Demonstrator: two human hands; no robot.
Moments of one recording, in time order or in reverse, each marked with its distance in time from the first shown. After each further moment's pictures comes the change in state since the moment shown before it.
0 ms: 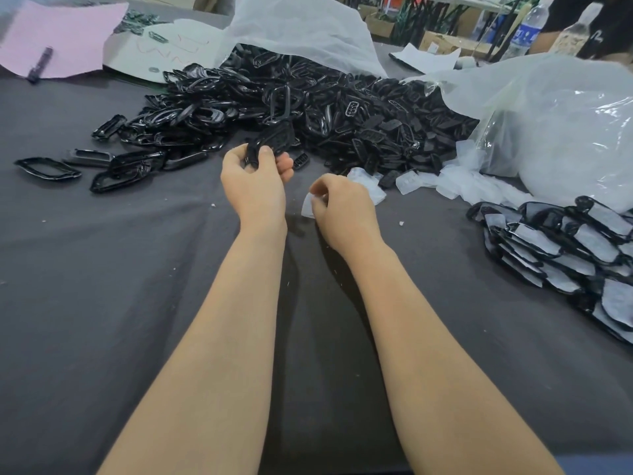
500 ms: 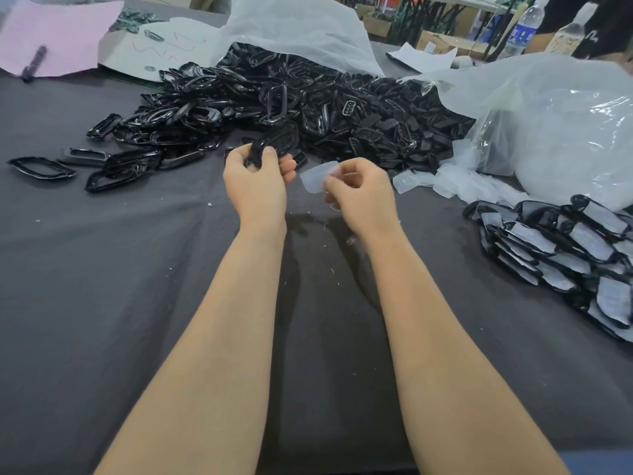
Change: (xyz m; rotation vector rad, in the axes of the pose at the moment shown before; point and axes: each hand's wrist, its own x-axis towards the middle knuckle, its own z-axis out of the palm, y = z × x) left_hand -0.003 -0.001 0.003 0.047 -0.040 -0.011; right_hand -0.001 0.008 -0.018 0.642 0.135 0.190
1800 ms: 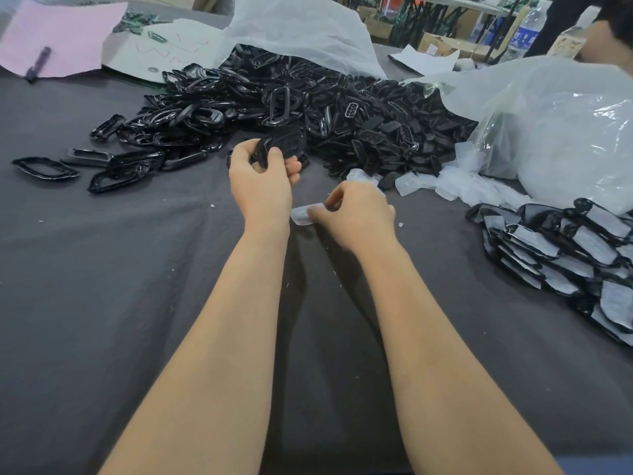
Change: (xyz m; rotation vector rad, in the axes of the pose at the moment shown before) left_hand -0.002 0.000 0.000 0.014 -0.029 0.072; right_hand -0.004 0.000 0.007 -0.748 -0.100 0.062
